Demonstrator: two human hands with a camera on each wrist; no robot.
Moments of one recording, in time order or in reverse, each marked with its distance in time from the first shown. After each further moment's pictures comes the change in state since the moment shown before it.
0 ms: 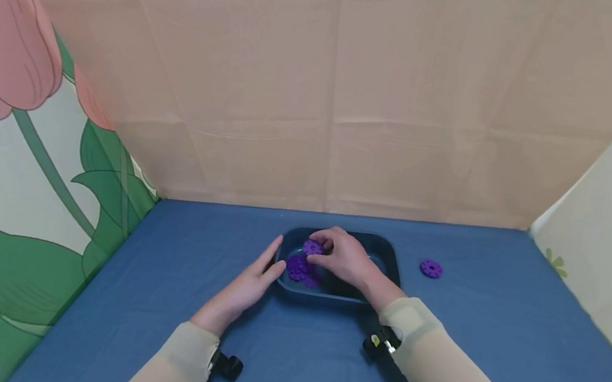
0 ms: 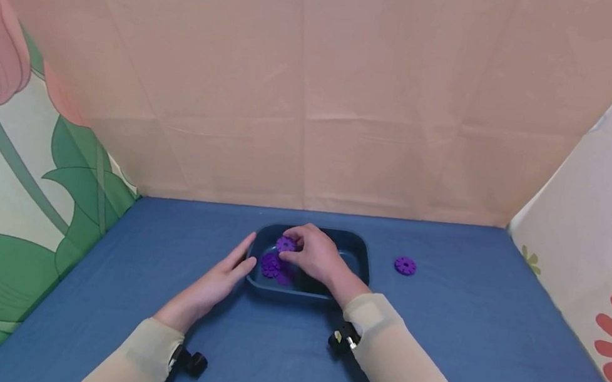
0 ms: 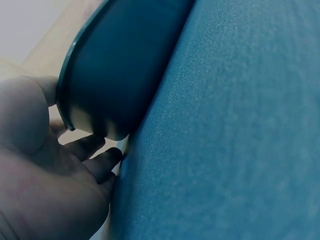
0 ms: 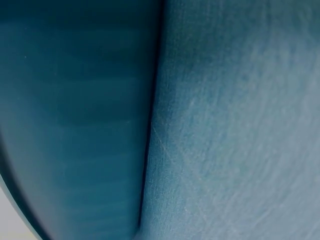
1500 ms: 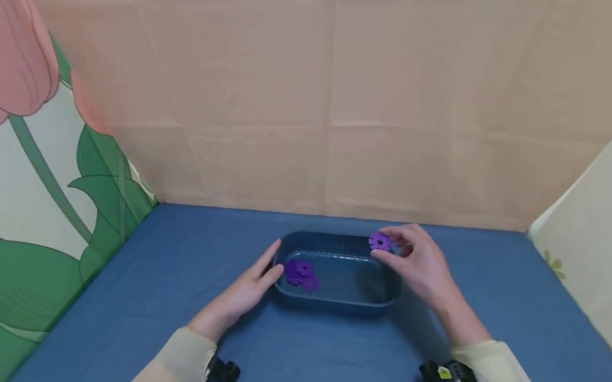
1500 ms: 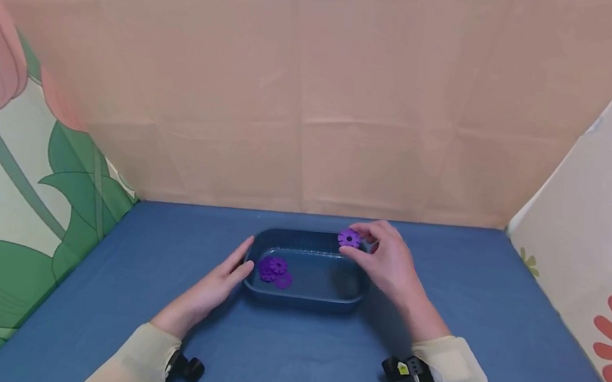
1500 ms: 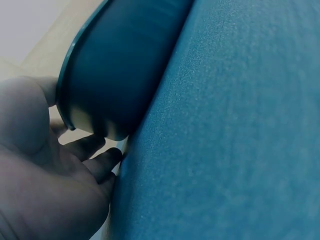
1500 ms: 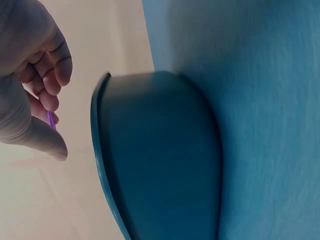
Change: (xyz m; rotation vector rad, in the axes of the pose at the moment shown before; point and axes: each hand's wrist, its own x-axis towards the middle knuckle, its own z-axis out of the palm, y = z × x) left_hand -0.003 0.005 -0.001 0.001 0.006 0.005; right_hand -0.076 0.039 -0.099 0.000 0.307 0.061
